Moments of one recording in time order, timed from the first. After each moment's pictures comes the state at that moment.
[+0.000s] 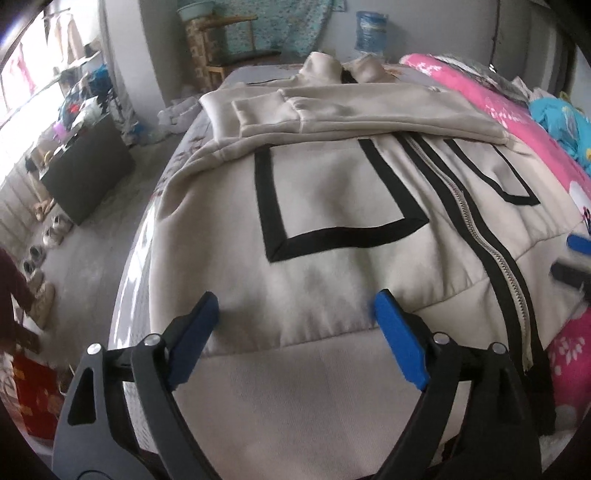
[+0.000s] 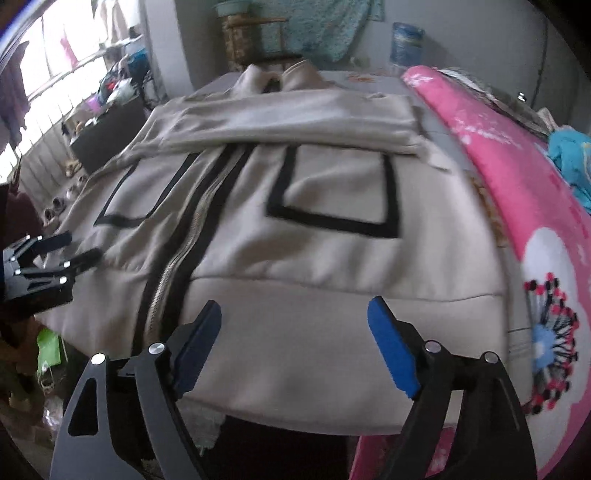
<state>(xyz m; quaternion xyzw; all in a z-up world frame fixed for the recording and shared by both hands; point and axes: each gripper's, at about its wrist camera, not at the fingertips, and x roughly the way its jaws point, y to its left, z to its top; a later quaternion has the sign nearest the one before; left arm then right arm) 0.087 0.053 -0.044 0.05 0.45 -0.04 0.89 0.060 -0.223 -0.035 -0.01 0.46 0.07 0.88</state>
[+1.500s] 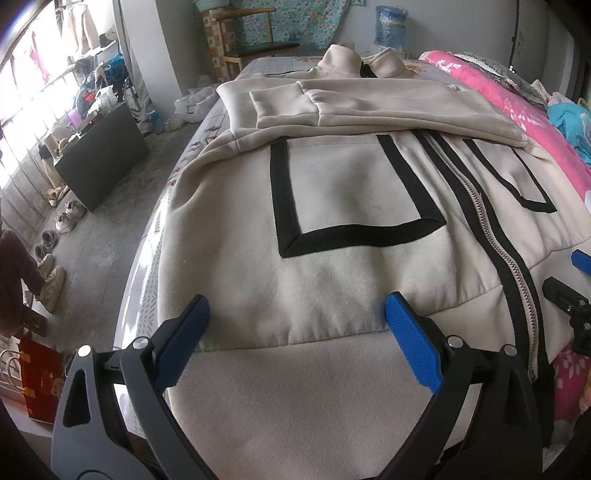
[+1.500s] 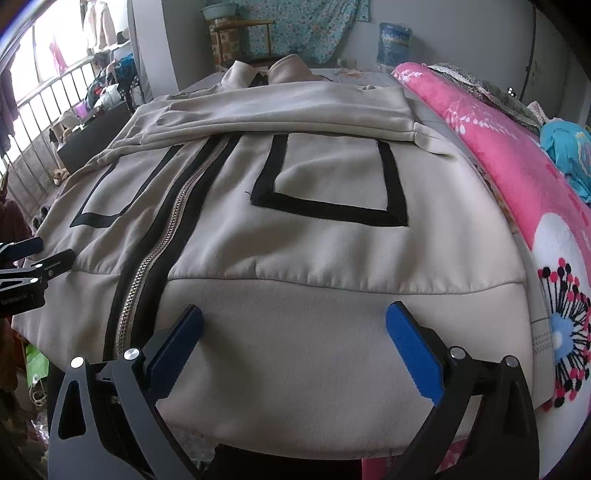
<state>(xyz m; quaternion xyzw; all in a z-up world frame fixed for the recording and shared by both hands) 0.092 0.051 -0.045 0.05 0.47 -0.01 0.88 0.065 -0.225 -0.054 0.00 0.45 0.04 0.89</state>
